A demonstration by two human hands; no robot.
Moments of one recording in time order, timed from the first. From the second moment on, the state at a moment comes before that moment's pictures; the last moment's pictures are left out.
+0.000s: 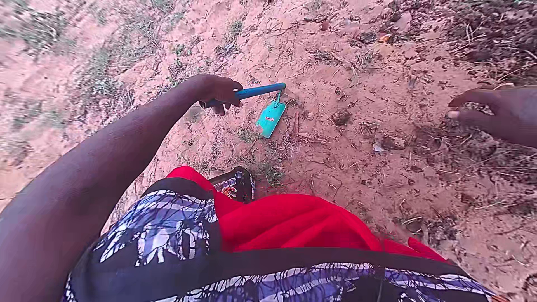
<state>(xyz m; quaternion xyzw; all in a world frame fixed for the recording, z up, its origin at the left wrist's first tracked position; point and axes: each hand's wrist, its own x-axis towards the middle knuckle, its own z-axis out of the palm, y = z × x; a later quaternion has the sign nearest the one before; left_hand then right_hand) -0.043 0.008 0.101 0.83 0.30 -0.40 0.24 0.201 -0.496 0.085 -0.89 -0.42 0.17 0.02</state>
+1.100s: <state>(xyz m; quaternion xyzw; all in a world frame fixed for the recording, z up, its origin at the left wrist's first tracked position) 0.060 0.000 -0.127 0.96 0.09 -0.16 0.21 0.118 -0.287 0.044 -0.81 -0.10 0.34 0.47</state>
